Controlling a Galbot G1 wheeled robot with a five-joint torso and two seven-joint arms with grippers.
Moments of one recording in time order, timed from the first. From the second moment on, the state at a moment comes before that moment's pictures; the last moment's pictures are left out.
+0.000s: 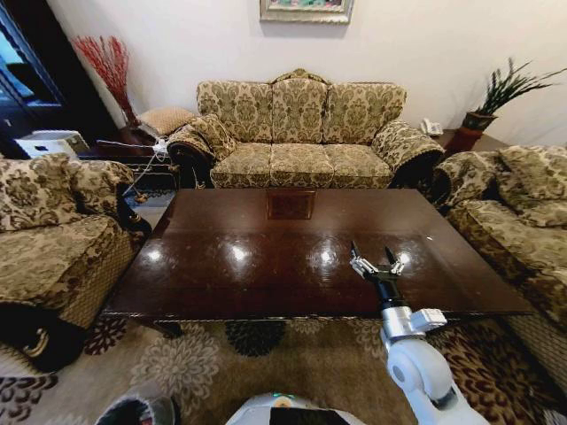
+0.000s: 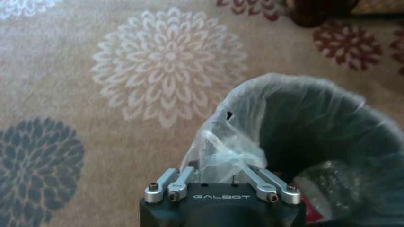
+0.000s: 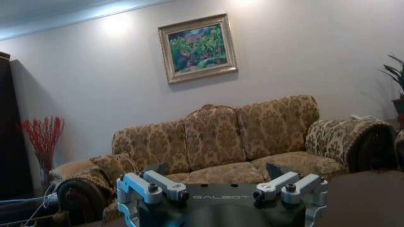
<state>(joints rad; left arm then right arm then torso) 1.57 -1.50 -1.20 -1.06 -1.04 0.03 -0.26 -1.49 1.19 0.48 2.23 0.49 0.05 0.20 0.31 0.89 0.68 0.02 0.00</state>
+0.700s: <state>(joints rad) 1.70 -1.55 -1.36 -1.12 -1.02 0.04 0.00 -1.47 1.20 0.53 2.22 0.55 0.07 0.20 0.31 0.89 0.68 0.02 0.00</state>
